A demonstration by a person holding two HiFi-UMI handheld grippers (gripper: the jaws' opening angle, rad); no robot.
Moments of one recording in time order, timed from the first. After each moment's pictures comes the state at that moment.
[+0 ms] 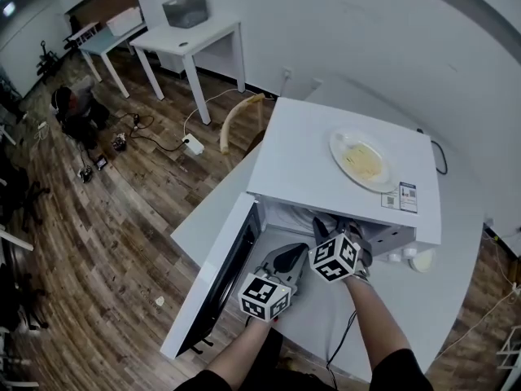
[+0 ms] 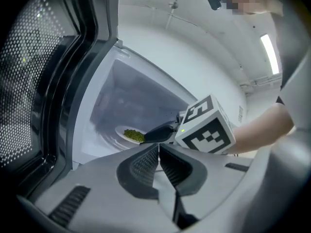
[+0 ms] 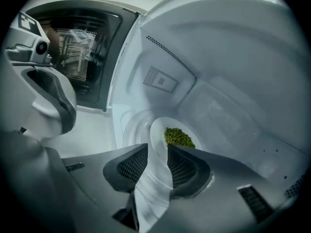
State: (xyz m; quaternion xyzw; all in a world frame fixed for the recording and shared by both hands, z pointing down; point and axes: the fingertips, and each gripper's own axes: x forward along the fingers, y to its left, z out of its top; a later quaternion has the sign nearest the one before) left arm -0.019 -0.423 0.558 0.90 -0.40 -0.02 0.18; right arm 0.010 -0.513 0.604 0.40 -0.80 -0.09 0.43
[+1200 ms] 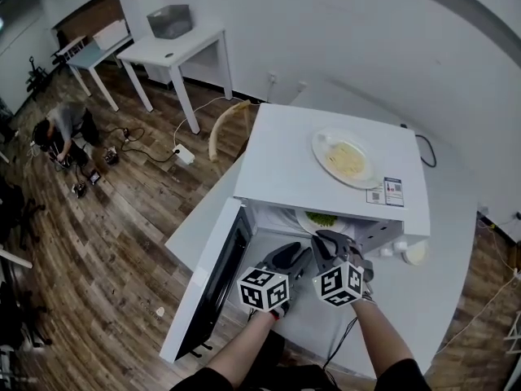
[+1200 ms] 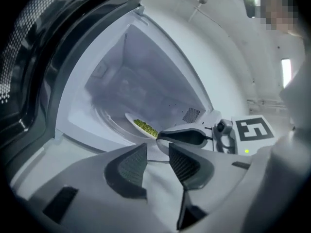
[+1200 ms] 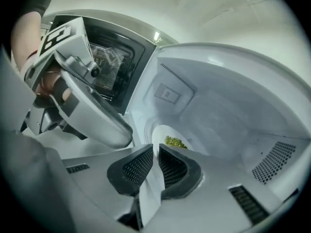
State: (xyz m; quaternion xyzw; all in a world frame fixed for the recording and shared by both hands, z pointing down) left arm 0.003 -0.428 0.583 0.88 -0.36 -0.01 0.31; right arm 0.022 -0.453 0.589 0.38 -0.83 -0.13 0.37
